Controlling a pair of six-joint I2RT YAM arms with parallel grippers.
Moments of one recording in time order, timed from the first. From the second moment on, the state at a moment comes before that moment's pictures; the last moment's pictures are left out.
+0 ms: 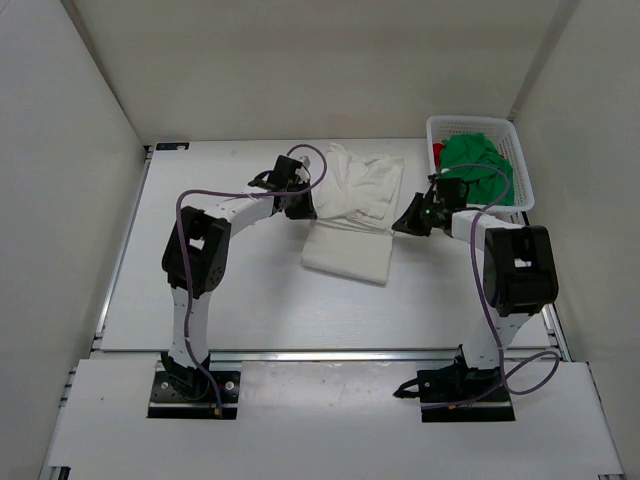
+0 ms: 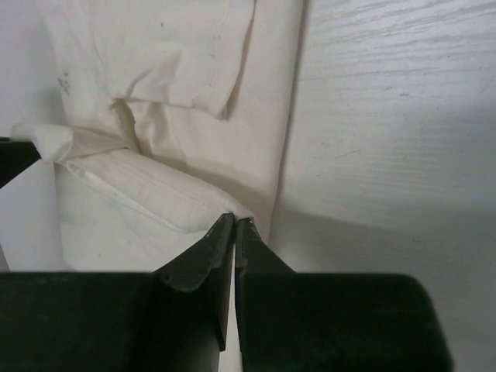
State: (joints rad) left arm -0.46 2.08 1.54 -0.31 0.15 -0.47; right arm 0.06 1.78 1.02 -0.07 -0.43 0.51
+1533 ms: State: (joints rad) left arm -0.58 1.33 0.49 0.12 0.16 -0.64; right arm 0.30 1.19 0.47 -0.01 -0.37 0.49
